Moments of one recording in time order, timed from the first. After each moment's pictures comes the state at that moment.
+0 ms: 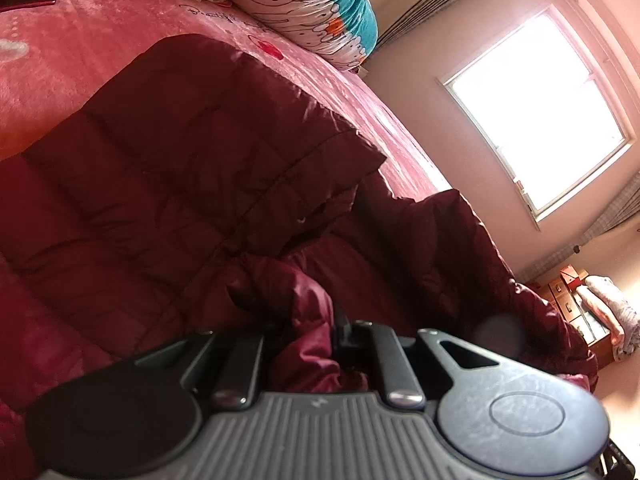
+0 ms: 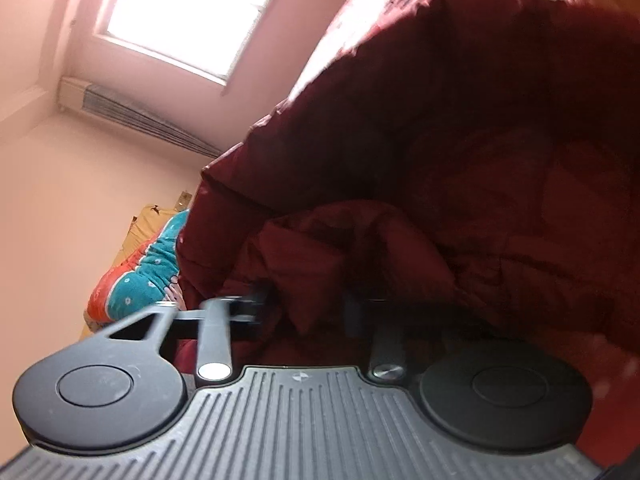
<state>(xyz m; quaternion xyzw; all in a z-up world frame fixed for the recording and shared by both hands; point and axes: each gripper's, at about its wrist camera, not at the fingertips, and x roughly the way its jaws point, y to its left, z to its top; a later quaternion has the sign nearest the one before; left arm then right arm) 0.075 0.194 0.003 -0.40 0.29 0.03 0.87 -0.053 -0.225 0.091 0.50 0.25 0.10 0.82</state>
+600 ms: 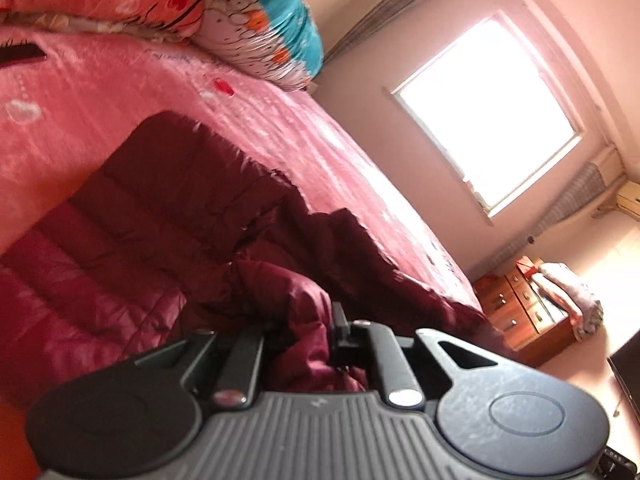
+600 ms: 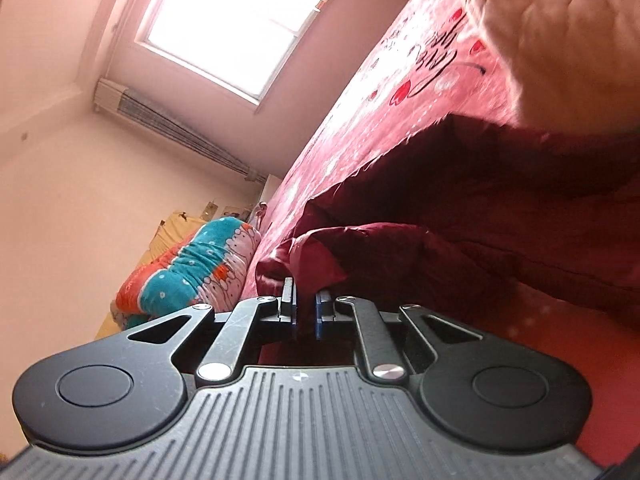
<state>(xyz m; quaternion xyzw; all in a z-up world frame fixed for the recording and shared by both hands) -0.023 0.196 0.072 -0.38 0.24 -0.03 0.89 -0.148 -0.237 0.162 0.46 0.20 0.11 0.86</state>
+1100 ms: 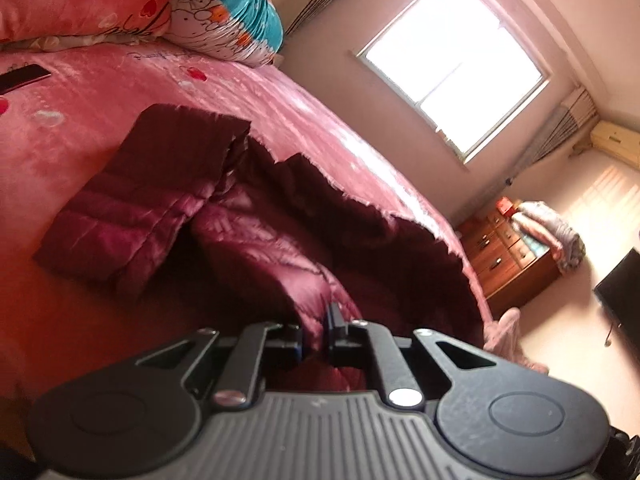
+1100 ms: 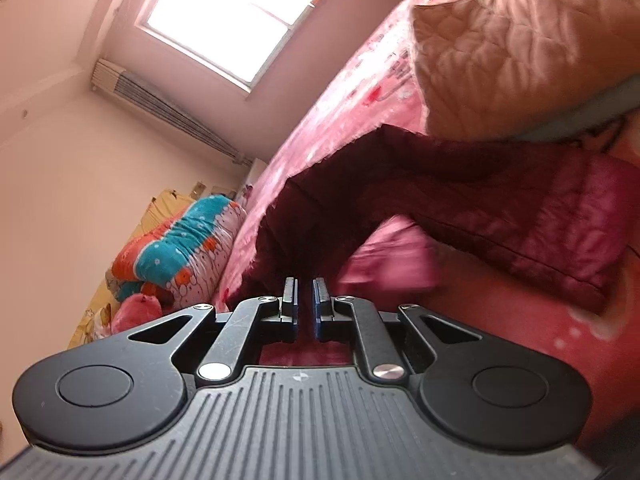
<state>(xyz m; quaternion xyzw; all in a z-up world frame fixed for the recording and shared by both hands) -0.136 0.174 0.105 -0.32 0.29 -0.07 0.90 -0.223 -0.257 0.163 0.44 0.24 0.09 0.86</state>
